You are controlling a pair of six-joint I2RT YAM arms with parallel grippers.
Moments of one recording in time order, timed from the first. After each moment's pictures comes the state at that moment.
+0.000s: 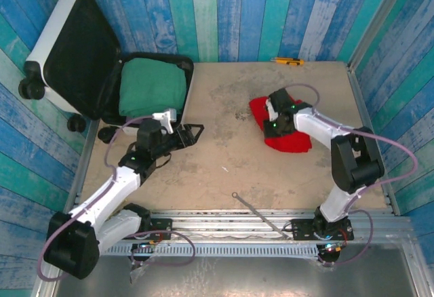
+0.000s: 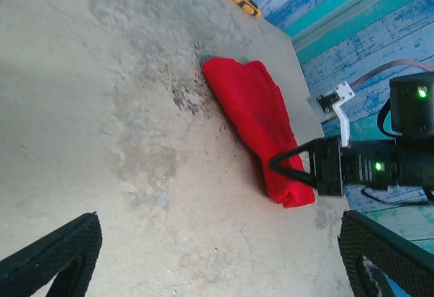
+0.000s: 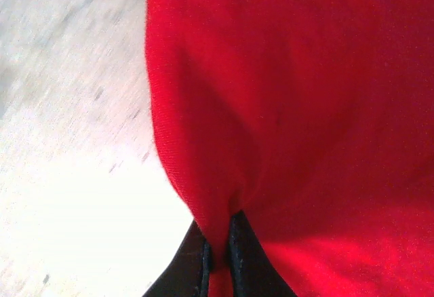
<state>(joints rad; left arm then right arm) -0.38 0.99 0.52 0.08 0.36 -0.73 0.40 1.71 1.10 -0.61 -0.09 0.23</state>
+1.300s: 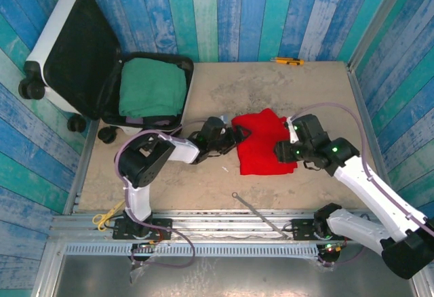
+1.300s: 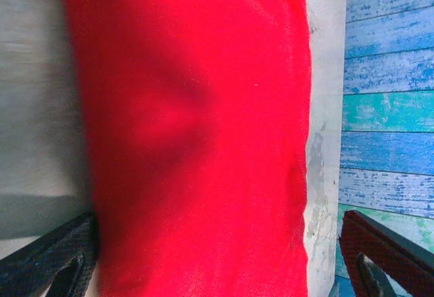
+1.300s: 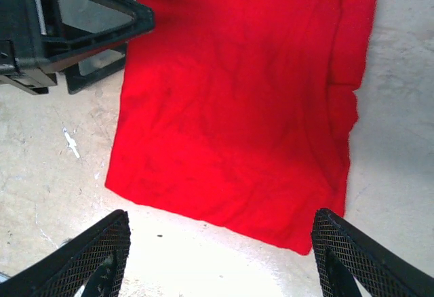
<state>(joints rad) -0.72 1.91 0.84 0.55 0.29 -1.14 0.52 0.97 0.86 -0.85 0.02 0.31</state>
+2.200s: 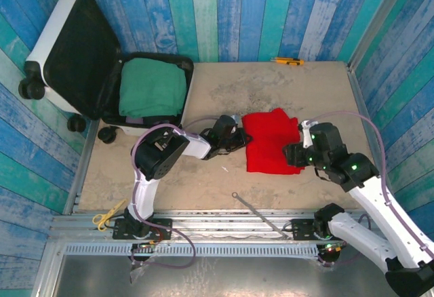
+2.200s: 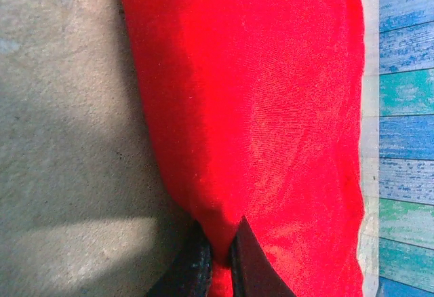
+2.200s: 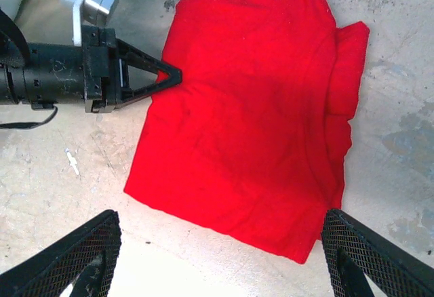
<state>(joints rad) -0.74 2.06 0.99 0.49 0.28 -1.04 0.48 0.76 0.82 -0.86 0.05 0.29</state>
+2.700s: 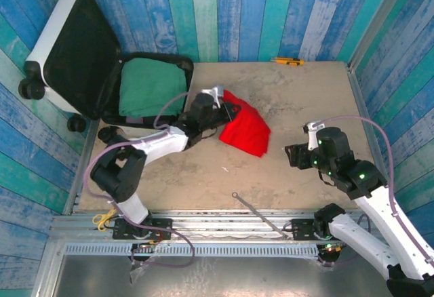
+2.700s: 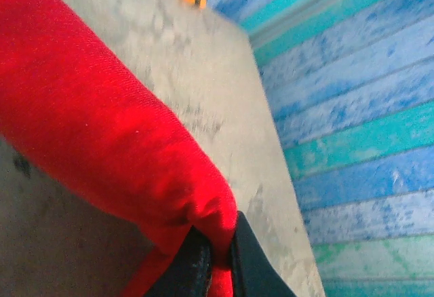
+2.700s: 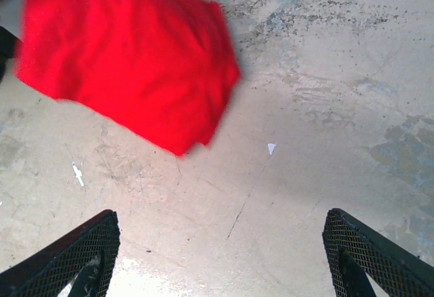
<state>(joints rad) -0.62 1.64 1.00 0.34 0.22 -0.88 0.48 0.68 0.81 -0.86 0.07 0.29</state>
